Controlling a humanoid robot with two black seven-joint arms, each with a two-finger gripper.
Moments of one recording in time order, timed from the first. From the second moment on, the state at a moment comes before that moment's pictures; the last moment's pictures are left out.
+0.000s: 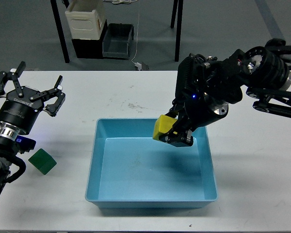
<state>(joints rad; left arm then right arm) -0.05 0.40 -1.41 -1.46 -0.22 -0.25 0.02 1.50 -0.36 -0.17 1.36 -1.90 0.49 0.49</state>
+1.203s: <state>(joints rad) -0.34 0.89 -1.42 -1.30 1.04 -0.49 -0.48 0.88 -0.42 0.65 1.33 -1.78 0.10 0.49</state>
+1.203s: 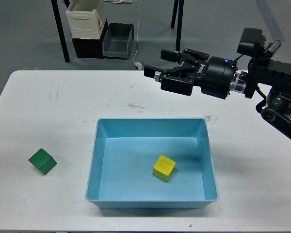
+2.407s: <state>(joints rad) -0.46 1.08 -0.63 -1.47 2.18 -0.49 -0.49 -0.02 -0.51 1.31 1.48 -0.98 -0.02 0.49</state>
